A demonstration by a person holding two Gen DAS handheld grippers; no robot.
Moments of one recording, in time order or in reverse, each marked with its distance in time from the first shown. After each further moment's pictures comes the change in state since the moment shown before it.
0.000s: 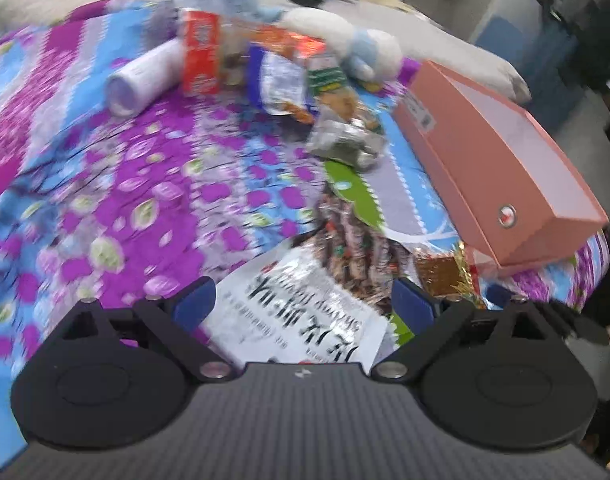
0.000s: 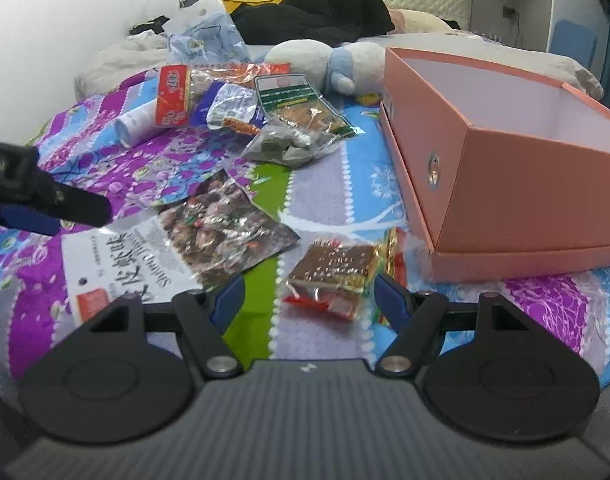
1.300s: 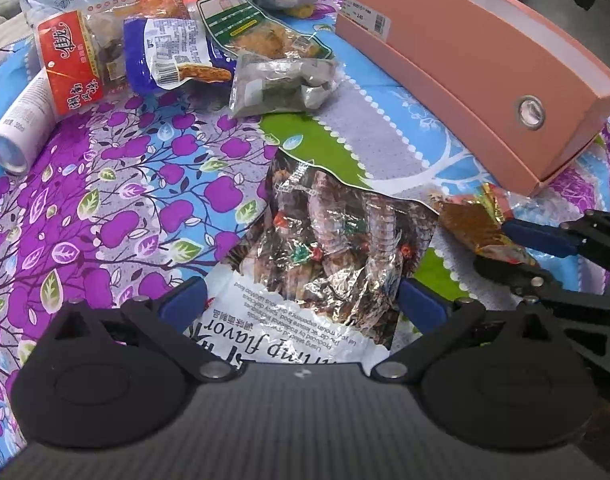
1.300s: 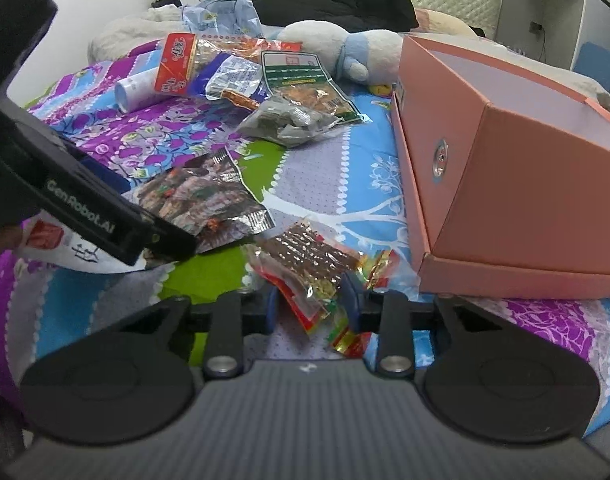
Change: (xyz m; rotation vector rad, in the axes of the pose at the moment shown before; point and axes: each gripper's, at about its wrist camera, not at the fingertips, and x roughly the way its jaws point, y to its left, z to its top) left arm 0.092 -0.039 0.009 0.333 0.150 0.046; right arm 0.020 -0.015 -0.008 -0.120 0.031 0.014
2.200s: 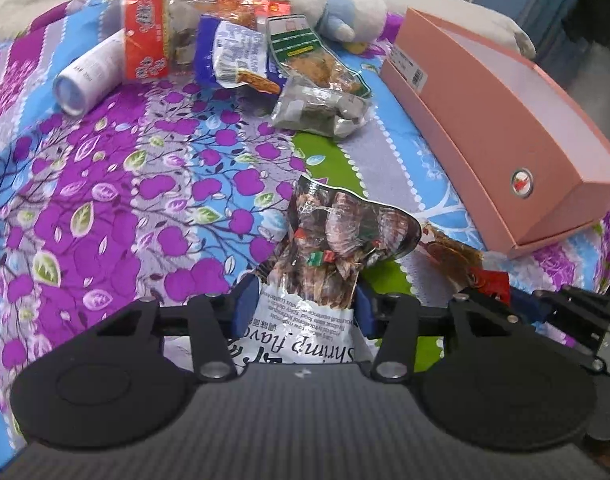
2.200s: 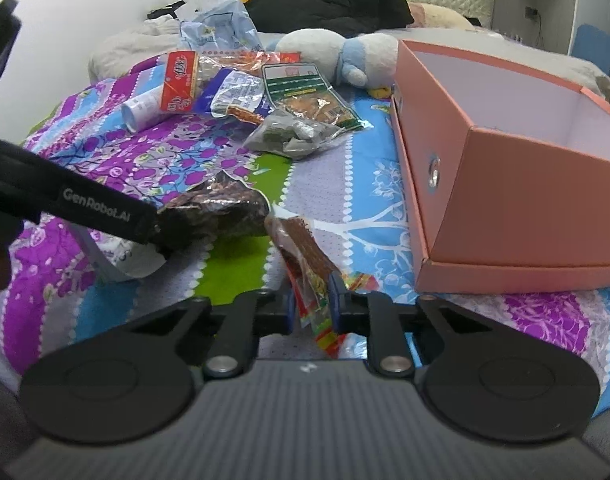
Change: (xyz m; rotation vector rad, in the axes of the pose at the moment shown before) left arm -0.043 -0.001 -0.013 -0.293 -0.072 0.021; right arm -0.016 0.000 0.012 0.066 0.018 0.038
